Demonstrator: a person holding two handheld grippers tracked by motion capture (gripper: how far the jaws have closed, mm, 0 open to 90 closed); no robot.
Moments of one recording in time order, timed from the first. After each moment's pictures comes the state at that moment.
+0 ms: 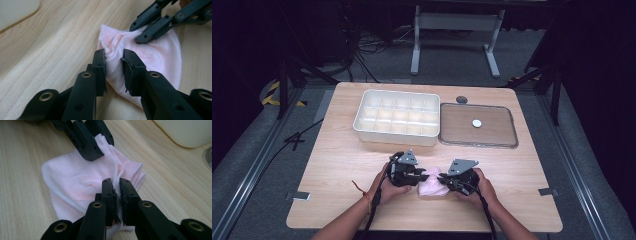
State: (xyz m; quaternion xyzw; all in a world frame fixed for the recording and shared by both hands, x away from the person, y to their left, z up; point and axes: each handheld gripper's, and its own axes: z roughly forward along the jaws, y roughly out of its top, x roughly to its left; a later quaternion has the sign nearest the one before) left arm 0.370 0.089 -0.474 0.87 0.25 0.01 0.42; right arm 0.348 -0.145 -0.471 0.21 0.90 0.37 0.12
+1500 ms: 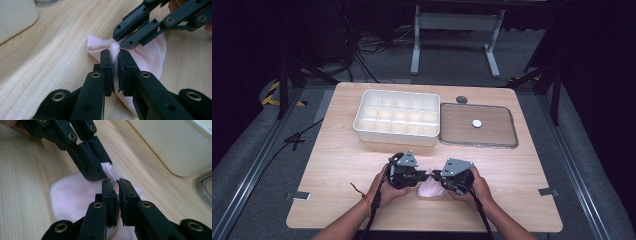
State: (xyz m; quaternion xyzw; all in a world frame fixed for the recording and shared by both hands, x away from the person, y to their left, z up) left arm 0.359 0.090 -0.459 0.87 0.24 0.02 0.42; right arm 0.341 -0.126 -0.452 0.18 0.89 0.39 0.16
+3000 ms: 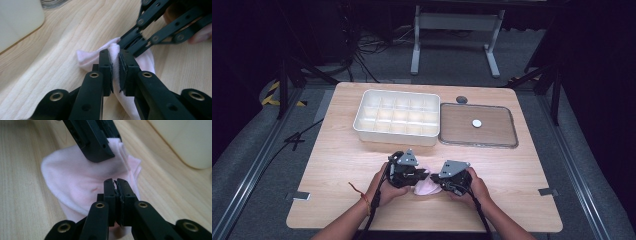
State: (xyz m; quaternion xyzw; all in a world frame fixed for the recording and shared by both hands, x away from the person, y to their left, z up) left arm 0.359 0.092 -0.449 0.87 0.25 0.03 0.41; right arm 0.346 -0.124 -0.468 0.17 0.90 0.38 0.14
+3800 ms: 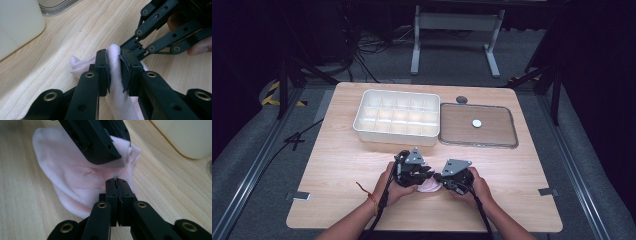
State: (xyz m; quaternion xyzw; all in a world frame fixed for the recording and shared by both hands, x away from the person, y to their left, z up) left arm 0.357 0.069 -0.447 0.87 0.26 0.05 0.41; right arm 0.350 -0.130 -0.472 0.19 0.90 0.37 0.14
